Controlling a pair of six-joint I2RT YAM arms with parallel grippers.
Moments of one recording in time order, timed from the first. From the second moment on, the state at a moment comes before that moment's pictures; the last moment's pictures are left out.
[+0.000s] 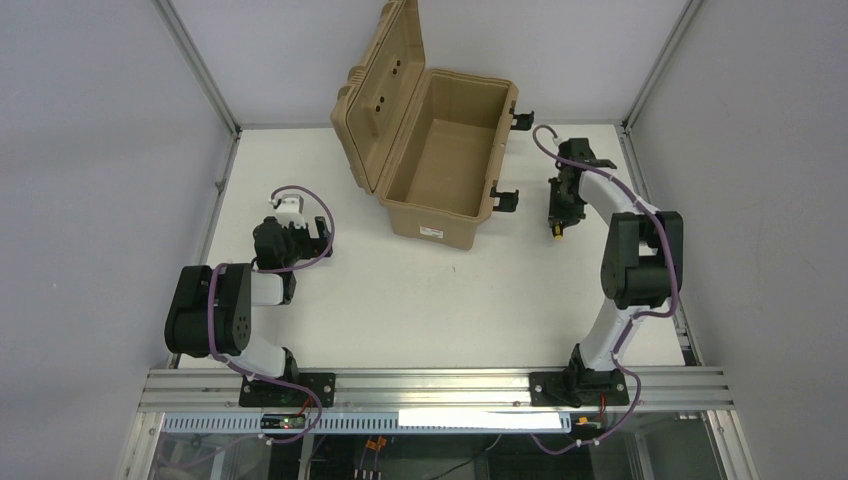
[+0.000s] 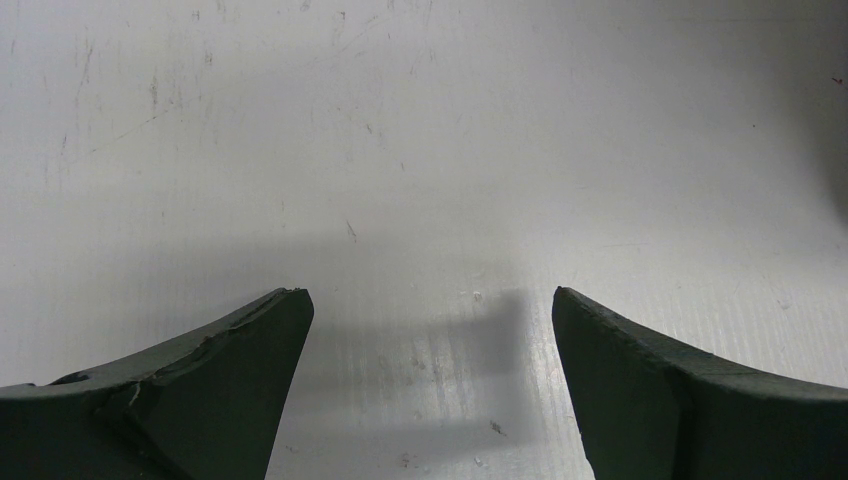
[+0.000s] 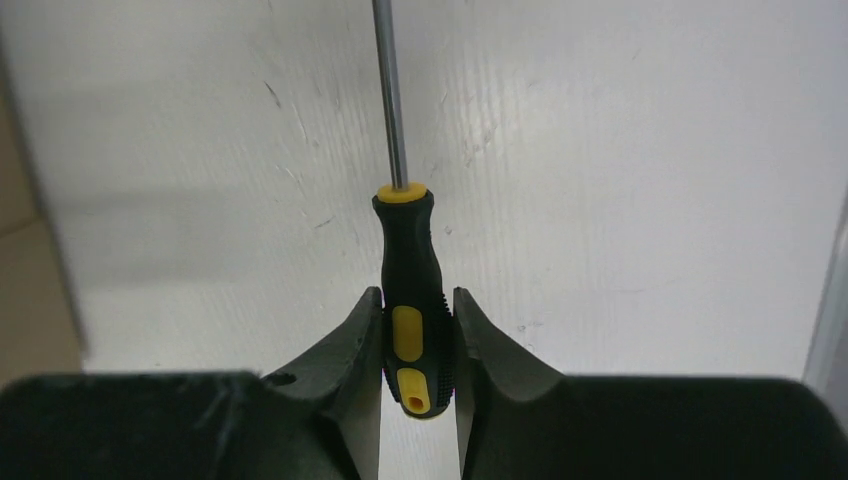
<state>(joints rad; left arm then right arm) 0.04 1.53 0.34 0.90 0.22 -0.05 0.04 1.78 1.38 -0.76 0.11 0.13</state>
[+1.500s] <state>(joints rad) 0.04 1.53 0.34 0.90 0.22 -0.05 0.57 1.89 2.25 -1.18 0.44 0.46</state>
